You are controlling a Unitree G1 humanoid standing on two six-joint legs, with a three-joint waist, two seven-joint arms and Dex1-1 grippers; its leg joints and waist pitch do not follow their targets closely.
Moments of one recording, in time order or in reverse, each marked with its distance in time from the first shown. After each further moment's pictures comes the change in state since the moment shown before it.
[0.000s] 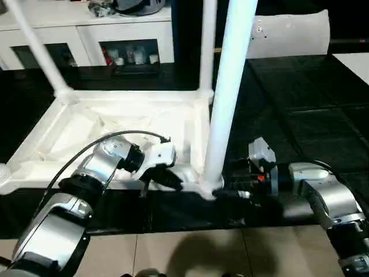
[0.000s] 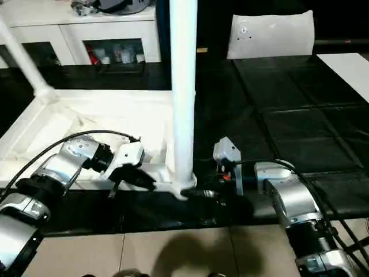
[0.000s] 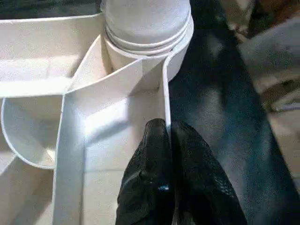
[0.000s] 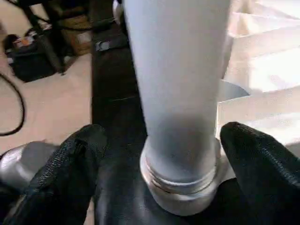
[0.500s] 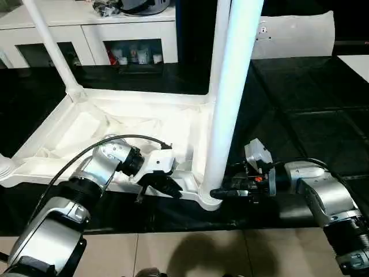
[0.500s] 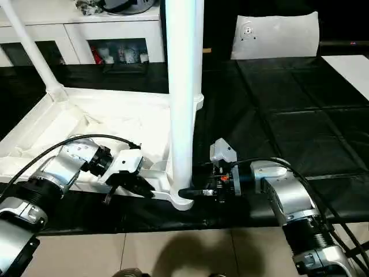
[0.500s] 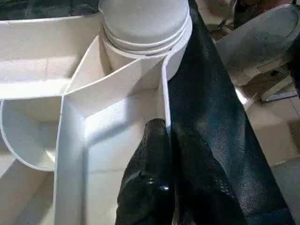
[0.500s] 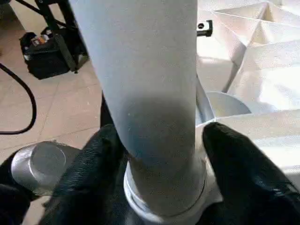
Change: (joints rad) left arm 0.020 0.009 -0.022 -0.051 0.000 -0.018 -0.032; right arm -0.022 0.023 0.018 0.016 0.001 -0.010 0.016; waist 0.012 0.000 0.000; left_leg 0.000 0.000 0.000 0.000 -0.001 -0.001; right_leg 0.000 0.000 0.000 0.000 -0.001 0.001
